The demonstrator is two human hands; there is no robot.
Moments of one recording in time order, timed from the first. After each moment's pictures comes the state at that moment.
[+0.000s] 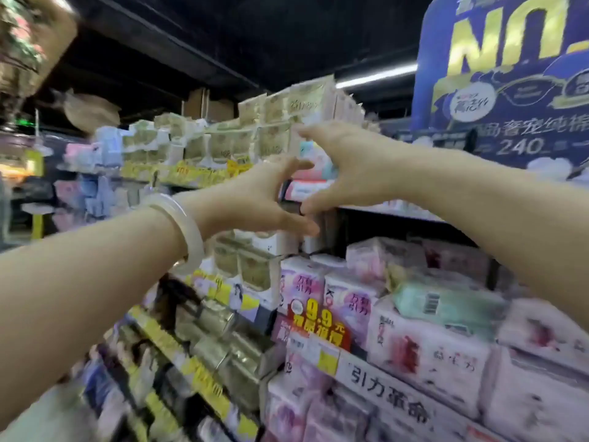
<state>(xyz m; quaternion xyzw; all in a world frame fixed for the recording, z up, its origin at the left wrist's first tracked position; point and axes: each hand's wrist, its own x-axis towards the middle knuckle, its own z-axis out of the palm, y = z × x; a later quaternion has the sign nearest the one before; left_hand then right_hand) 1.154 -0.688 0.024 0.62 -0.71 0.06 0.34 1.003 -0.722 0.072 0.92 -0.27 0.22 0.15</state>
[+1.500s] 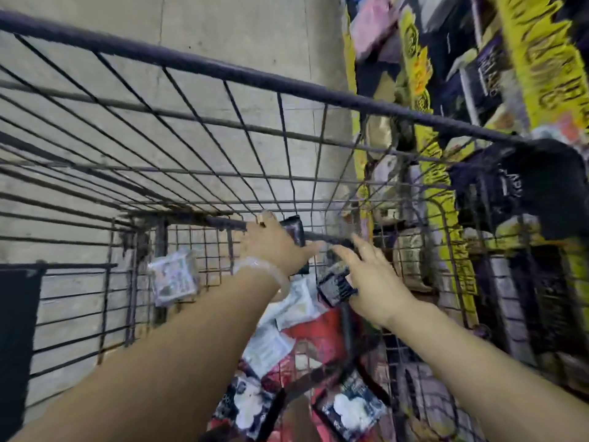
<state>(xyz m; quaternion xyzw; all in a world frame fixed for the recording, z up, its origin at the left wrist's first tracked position) 1.470 -0.638 -0.773 0.92 0.02 -0.37 0.14 1.383 -0.776 -0.746 0.91 -0.07 -0.36 -0.17</state>
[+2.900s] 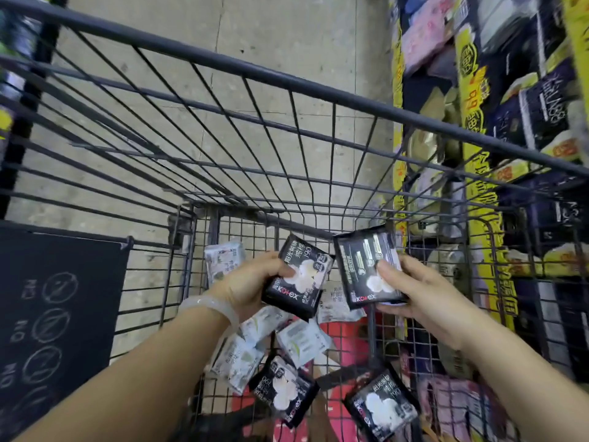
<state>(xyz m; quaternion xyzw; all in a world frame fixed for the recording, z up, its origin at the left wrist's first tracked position) 1.448 -0.526 -0.746 0.52 0.23 -0.49 0.66 1.380 -0.763 -0.706 0.60 -0.33 -0.30 -0.66</state>
